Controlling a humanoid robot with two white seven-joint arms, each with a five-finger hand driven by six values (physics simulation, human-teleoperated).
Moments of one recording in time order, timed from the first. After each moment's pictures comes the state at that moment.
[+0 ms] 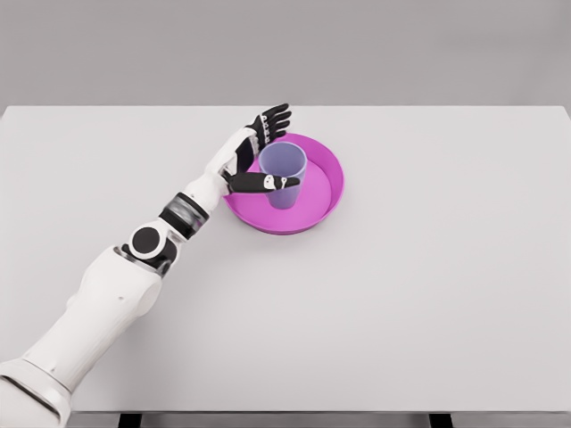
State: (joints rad) left arm -0.56 0.22 -0.70 -1.04 0.54 -0.42 -0.21; right arm 0.02 0.00 -0.09 0.05 -0.12 -0.06 0.09
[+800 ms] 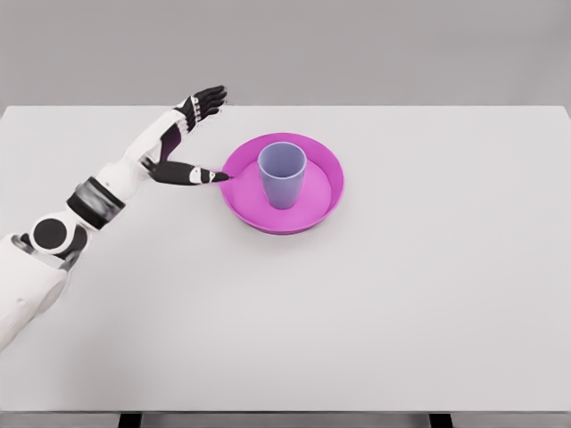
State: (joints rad) left arm -0.54 0.58 -0.70 -1.30 0.49 -0.48 -0.21; right arm 0.02 0.00 -0.09 0.05 -0.12 -0.06 0.09
